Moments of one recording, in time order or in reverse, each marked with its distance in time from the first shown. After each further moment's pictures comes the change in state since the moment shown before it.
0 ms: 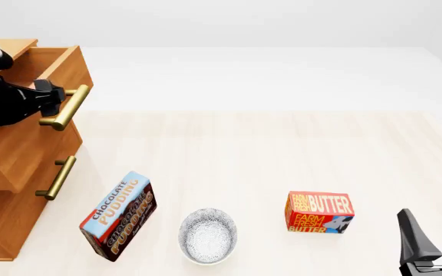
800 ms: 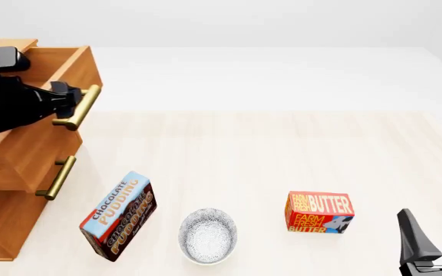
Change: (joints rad) left arm -0.088 -0.009 0.015 -0.024 -0.015; right arm 0.000 0.000 0.000 0.000 0.000
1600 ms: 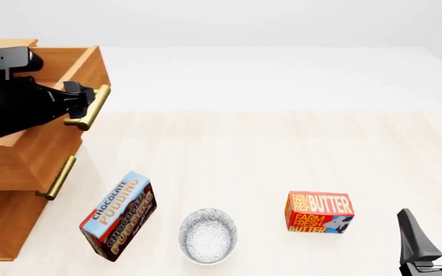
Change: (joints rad) left arm -0.081 0.001 0.002 -0.008 -0.123; right arm 0.000 0.000 0.000 0.000 0.000
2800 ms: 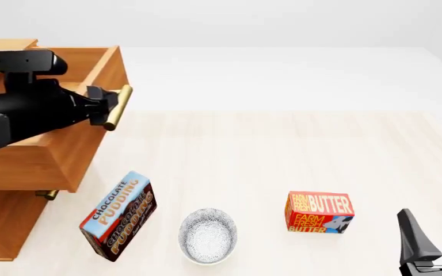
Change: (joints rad) left arm -0.119 -0.005 0.003 -0.002 0.040; right arm 0.000 0.000 0.000 0.000 0.000
